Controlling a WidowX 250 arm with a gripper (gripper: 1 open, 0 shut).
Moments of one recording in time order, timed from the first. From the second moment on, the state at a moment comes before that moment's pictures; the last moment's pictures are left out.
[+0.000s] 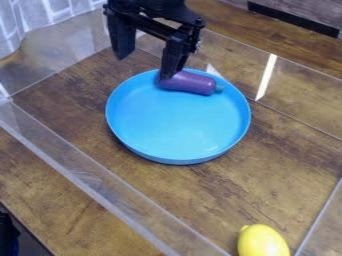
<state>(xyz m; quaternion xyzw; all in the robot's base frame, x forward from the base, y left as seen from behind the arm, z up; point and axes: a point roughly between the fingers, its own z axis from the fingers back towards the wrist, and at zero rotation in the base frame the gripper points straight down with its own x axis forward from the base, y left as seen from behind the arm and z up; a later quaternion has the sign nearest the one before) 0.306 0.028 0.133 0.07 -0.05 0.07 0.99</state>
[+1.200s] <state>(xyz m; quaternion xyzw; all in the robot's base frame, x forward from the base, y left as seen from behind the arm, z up) 0.348 0.025 0.100 0.06 -0.06 0.00 1.00</state>
